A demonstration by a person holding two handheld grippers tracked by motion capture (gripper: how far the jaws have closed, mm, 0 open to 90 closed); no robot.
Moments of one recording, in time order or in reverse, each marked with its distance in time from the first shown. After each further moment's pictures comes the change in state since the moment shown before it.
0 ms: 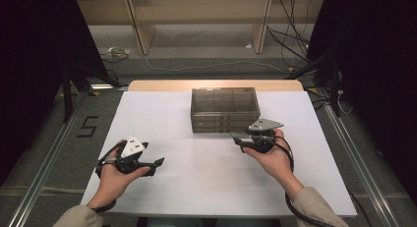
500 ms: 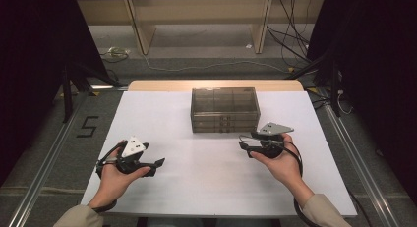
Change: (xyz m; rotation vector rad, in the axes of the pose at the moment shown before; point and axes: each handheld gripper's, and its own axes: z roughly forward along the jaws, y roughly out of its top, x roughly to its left) left arm 0.001 -0.001 0.002 0.010 -0.011 -0.006; right arm -0.003 -0.013 -0.021 -0.009 0.013 0.026
